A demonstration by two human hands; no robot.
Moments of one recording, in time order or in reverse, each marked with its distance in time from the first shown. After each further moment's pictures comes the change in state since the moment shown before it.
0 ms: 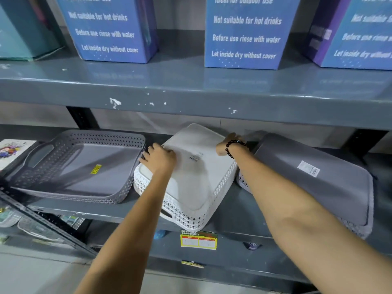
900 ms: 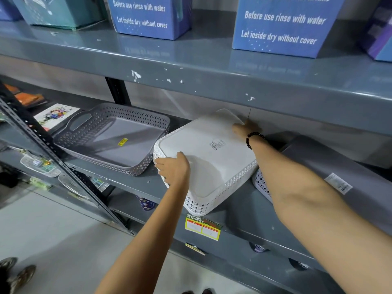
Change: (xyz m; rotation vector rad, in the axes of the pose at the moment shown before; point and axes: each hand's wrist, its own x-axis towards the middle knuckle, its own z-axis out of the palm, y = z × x) left_hand -0.059 -0.016 0.010 -0.733 0.128 -0.600; right_hand 0.040 -0.018 0.004 0.125 0.055 -0.180
